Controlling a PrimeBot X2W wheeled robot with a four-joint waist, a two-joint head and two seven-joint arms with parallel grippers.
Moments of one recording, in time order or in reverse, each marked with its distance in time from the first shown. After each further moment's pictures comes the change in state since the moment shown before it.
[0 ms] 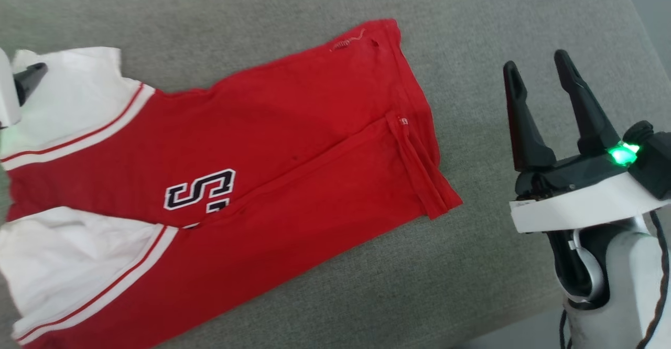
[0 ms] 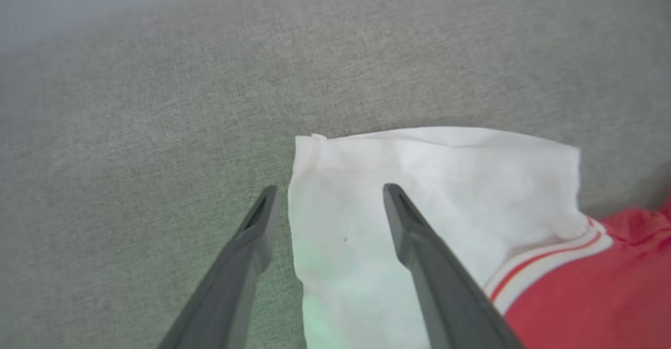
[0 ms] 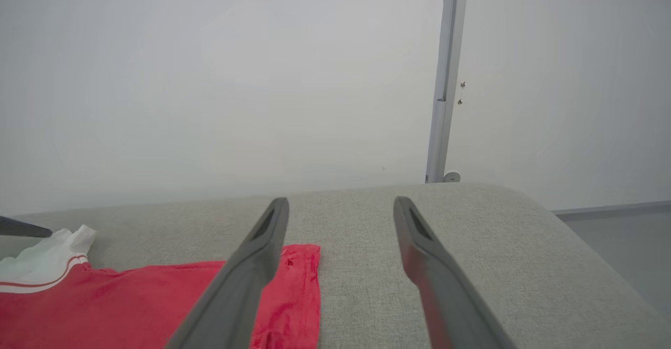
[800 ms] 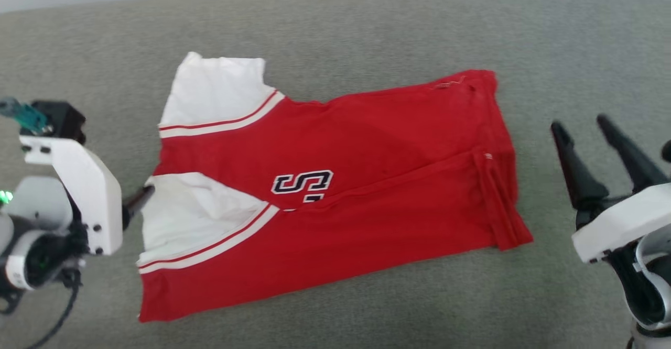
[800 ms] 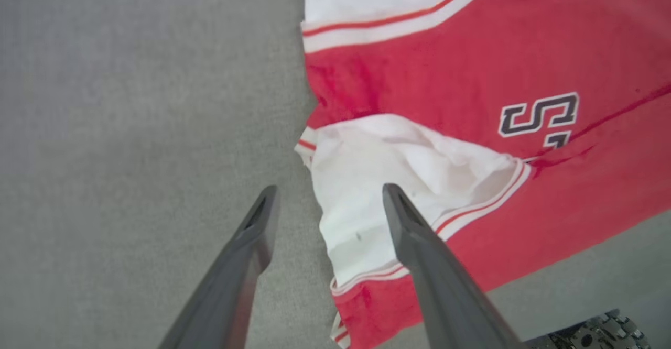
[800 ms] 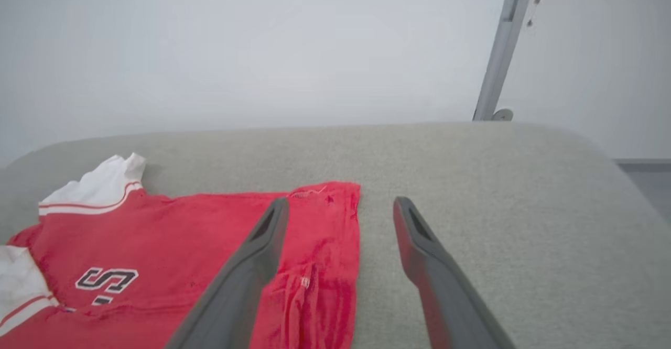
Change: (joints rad) left arm 0.407 0.099 -0.020 -0.580 -0.131 0.282 0.032; right arm 0.131 -0.120 -0.141 -0.049 0.081 0.000 0.385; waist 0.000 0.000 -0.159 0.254
